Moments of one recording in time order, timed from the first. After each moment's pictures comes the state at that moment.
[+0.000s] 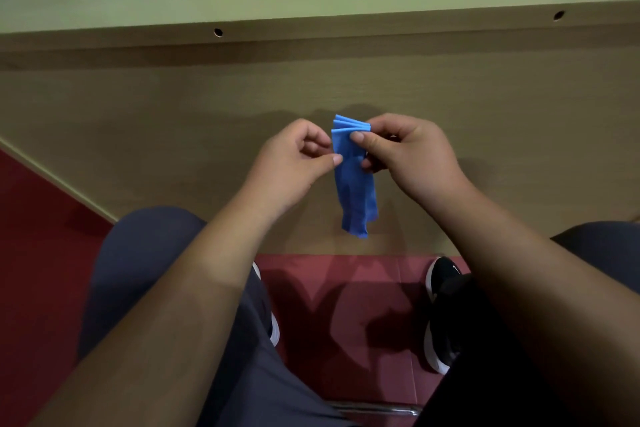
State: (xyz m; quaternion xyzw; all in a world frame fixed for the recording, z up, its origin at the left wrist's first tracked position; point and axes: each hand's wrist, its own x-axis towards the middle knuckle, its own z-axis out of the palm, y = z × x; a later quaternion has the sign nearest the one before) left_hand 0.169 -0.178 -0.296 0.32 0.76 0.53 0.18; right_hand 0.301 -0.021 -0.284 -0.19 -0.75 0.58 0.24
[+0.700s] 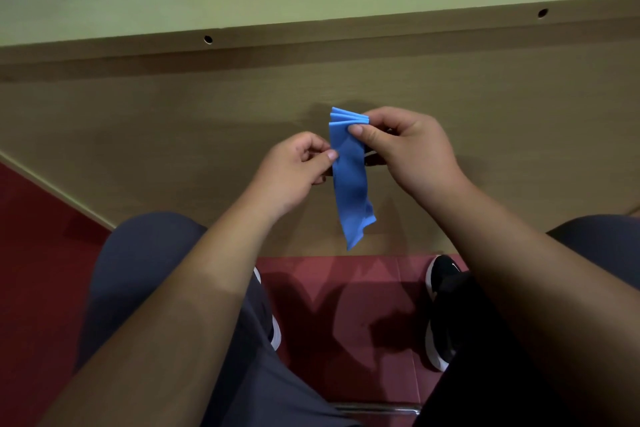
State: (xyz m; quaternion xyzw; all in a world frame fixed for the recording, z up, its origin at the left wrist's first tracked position) left_hand 0.169 -0.166 -0.305 0.32 0.73 0.54 0.25; right_hand 0.304 -0.018 -0.281 -0.20 -0.73 0.59 0.27
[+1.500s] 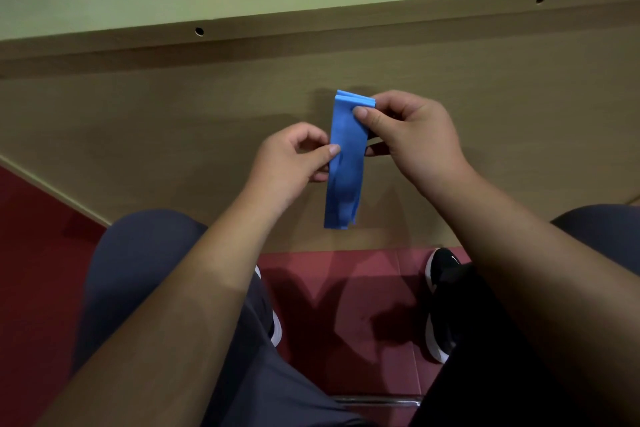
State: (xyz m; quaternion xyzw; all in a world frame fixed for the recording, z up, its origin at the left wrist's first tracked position) left_hand 0.180 -0.164 -0.300 0.28 0.73 0.59 0.23; right_hand 0.305 -0.013 -0.279 -0.22 -0.72 0.59 0.30
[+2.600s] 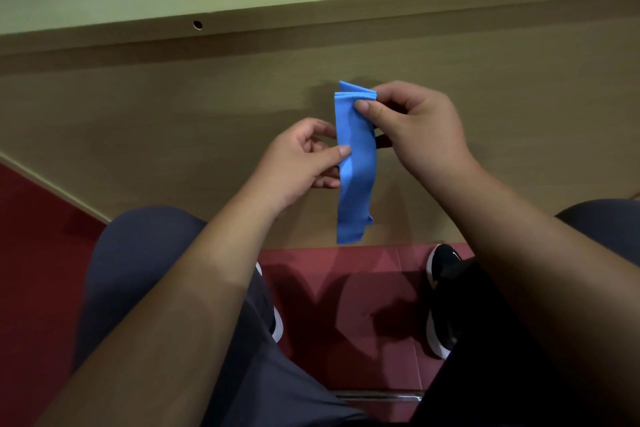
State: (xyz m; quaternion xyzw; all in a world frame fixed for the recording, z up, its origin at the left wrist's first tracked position) left_hand 0.187 -0.163 -0.296 0.28 0.68 0.59 0.34; right_hand 0.309 -0.016 -0.273 -0.20 -0.73 0.57 0.32
